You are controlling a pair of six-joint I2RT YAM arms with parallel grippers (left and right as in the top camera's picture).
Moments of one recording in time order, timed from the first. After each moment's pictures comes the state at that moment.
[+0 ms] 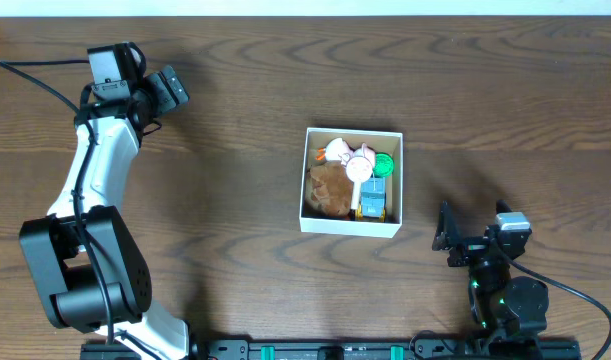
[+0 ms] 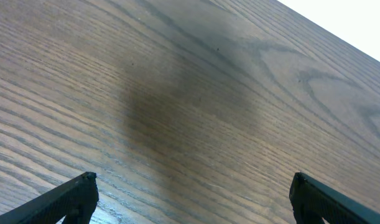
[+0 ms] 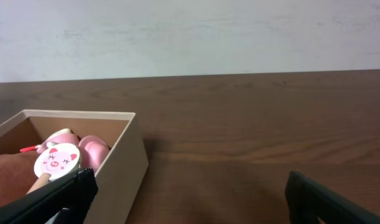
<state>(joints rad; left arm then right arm) 0.17 1.80 1.32 -0.37 0.07 -0.33 0.09 0.01 0.05 -0.14 0.00 0.13</state>
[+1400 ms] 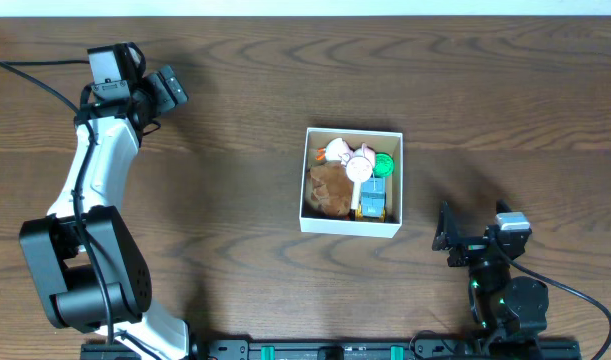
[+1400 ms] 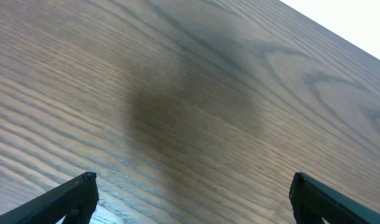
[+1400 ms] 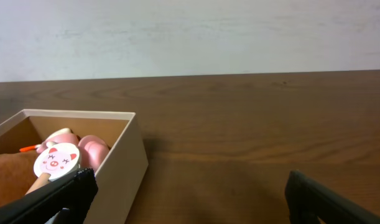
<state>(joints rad) 0.17 1.80 1.32 -0.37 0.04 -0.33 0.09 0.01 0.05 -0.14 0.00 0.12</state>
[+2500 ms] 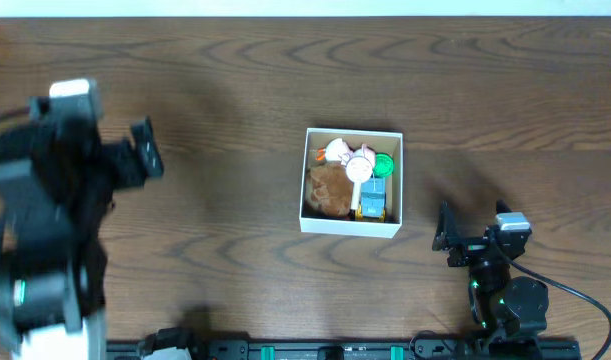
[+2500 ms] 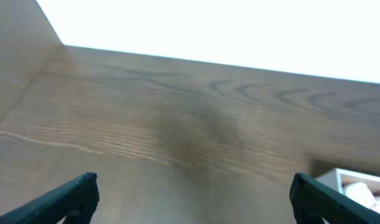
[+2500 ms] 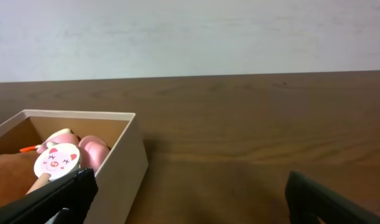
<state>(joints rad) 0.17 0.94 1.32 -0.89 0.07 -0.01 0.09 0.01 0.04 -0.14 0.00 0.12</state>
